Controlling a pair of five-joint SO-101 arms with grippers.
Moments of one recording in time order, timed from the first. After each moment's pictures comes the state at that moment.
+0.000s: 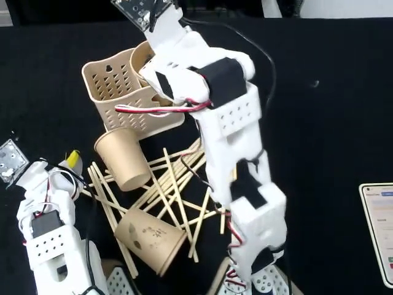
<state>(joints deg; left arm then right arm) -30.6 -72.2 85.2 34.8 16.3 -30.1 18.7 -69.6 99.6 19.4</state>
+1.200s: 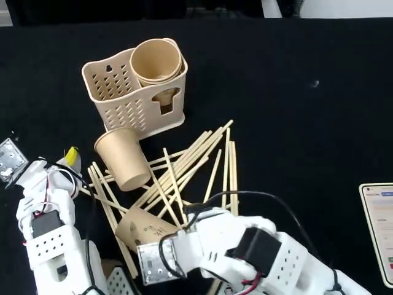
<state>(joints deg) -30.6 -72.2 85.2 32.4 16.3 -60.0 -71.3 57.1 93.5 46.9</state>
